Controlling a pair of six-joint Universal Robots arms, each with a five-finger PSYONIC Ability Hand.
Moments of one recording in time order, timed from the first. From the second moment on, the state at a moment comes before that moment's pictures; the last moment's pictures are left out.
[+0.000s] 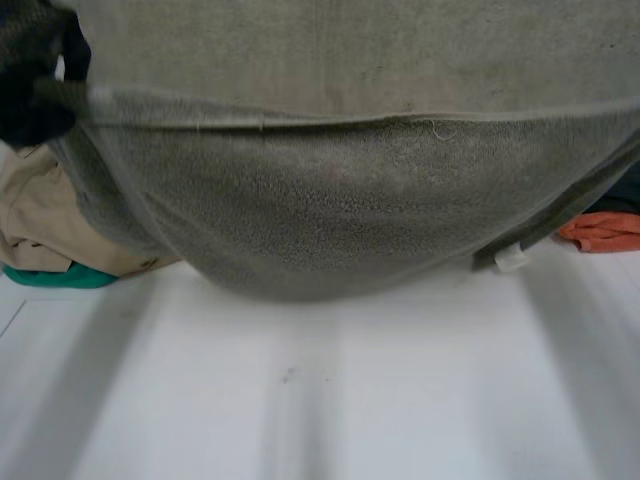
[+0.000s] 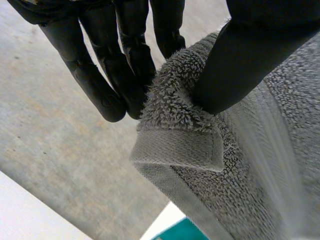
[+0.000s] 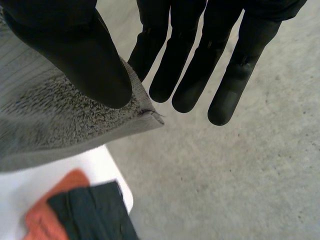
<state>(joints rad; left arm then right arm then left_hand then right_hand) 4.58 -1.35 -1.34 2.74 -1.24 3.60 1.54 -1.64 1.22 0.39 1.26 2.37 1.13 1.19 1.19 1.19 0.98 1.14 1.18 1.19 1.20 0.99</state>
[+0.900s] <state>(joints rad) 4.44 -2.19 -0.69 3.28 -1.48 3.29 1.75 -1.09 0.99 -0.59 1.47 2.80 1.13 1.20 1.19 1.19 0.98 1.14 1.18 1.19 1.20 0.99</state>
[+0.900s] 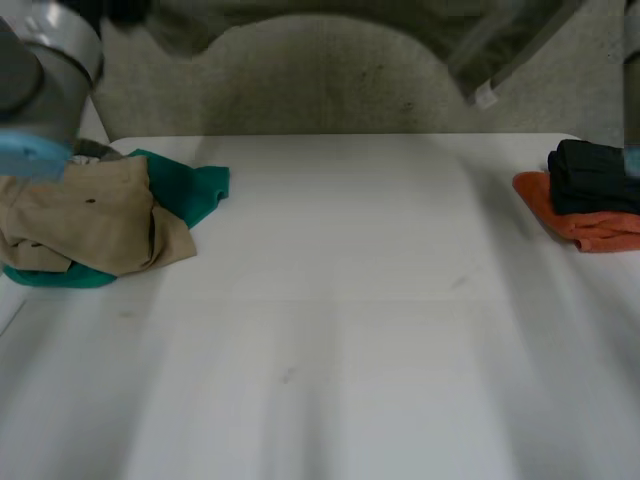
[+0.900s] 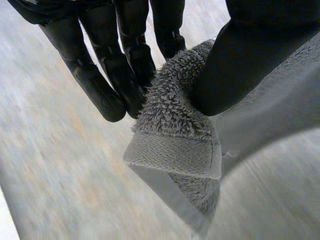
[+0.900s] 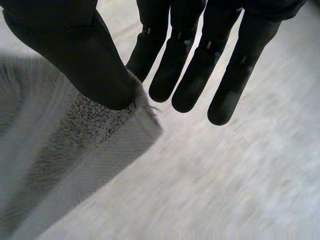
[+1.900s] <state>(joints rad) 4.47 -2.07 -1.23 2.69 -1.39 3.66 1.66 -1.11 1.45 -0.07 1.30 2.34 1.13 1.20 1.19 1.20 1.00 1.14 1.18 1.19 1.20 0.99</state>
